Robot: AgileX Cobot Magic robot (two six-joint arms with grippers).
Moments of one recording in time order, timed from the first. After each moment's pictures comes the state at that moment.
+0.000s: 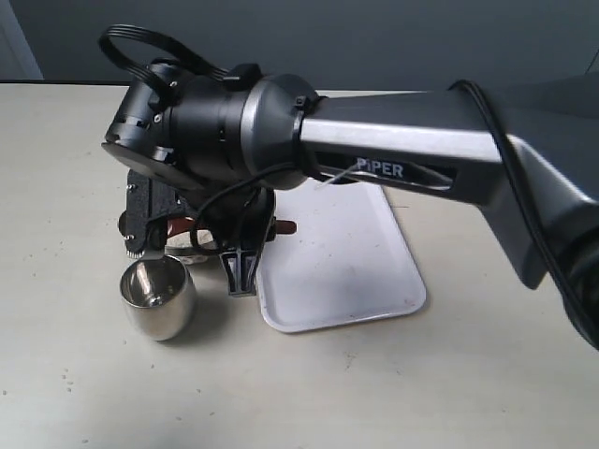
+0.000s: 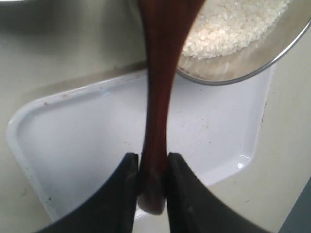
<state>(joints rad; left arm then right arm) -0.32 0.00 0.00 -0.18 0.25 0.27 1.17 2.15 -1.74 -0.47 1.21 -0.43</state>
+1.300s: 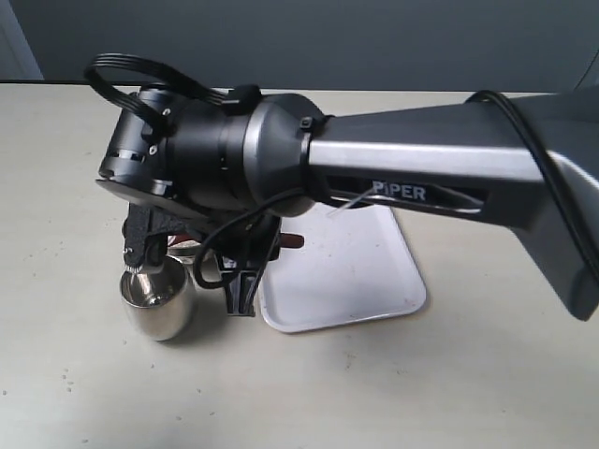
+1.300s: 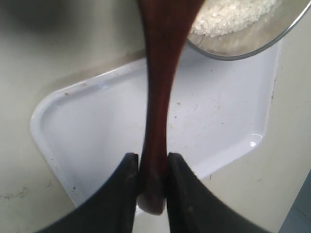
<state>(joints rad) -0.32 0.00 0.00 -0.18 0.25 0.27 1.21 2.10 -1.65 -0.51 1.22 -0.27</state>
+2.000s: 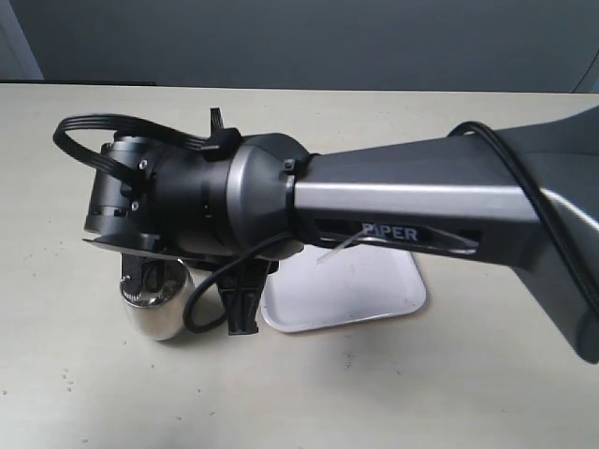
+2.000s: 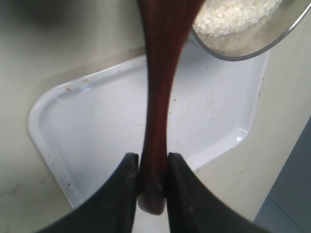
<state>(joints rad) -0.32 0.00 0.00 -0.18 0.23 0.27 1.27 2.09 -1.59 -0.62 1.22 -0.21</state>
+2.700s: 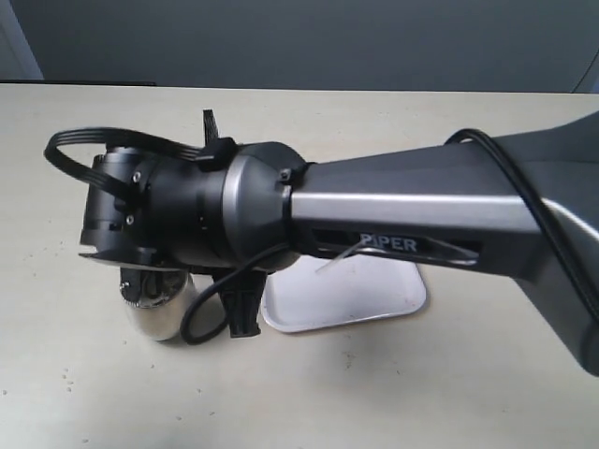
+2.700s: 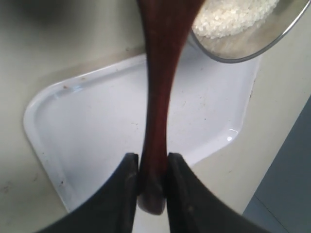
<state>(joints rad) -0.32 0.00 0.00 -0.18 0.23 0.27 1.29 2.09 -1.58 -0.65 1.22 -0.21</state>
